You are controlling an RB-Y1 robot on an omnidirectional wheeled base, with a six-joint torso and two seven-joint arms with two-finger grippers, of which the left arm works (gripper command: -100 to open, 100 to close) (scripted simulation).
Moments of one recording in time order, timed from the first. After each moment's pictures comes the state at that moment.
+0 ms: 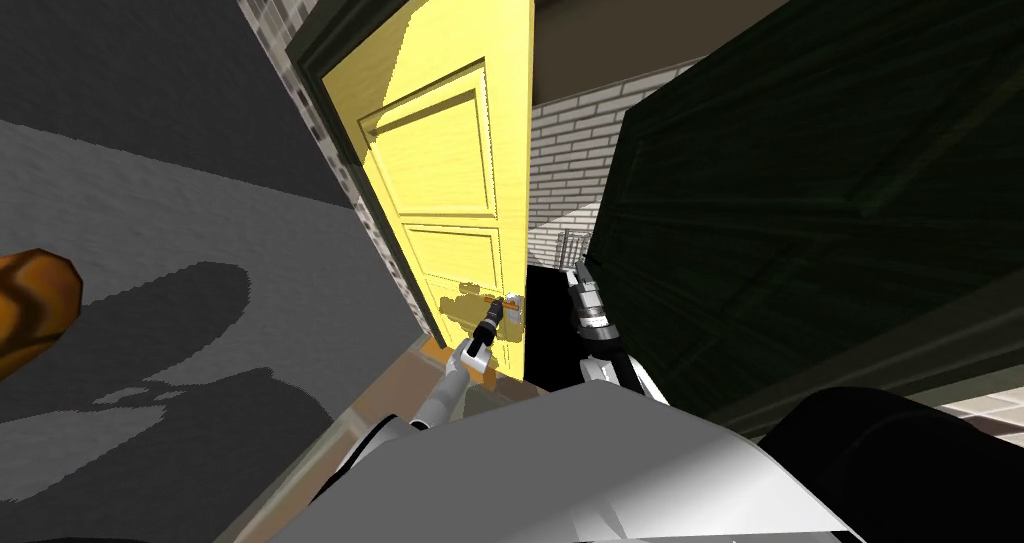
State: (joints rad) arm -0.45 -0.03 -0.32 -0.74 -0.14 -0.46 0.25
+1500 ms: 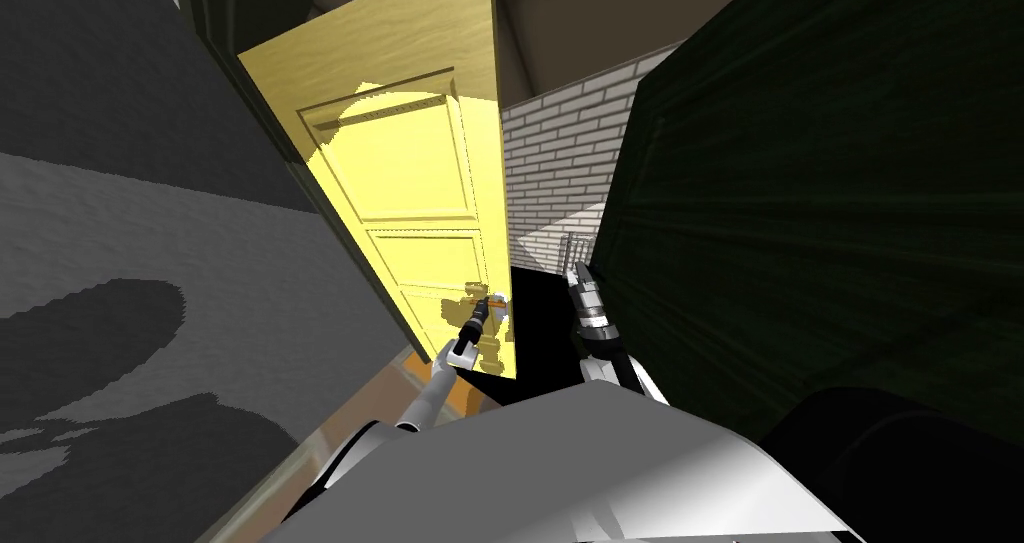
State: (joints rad) arm -0.44 0.04 -0.21 -0.75 -0.11 -0.43 0.20
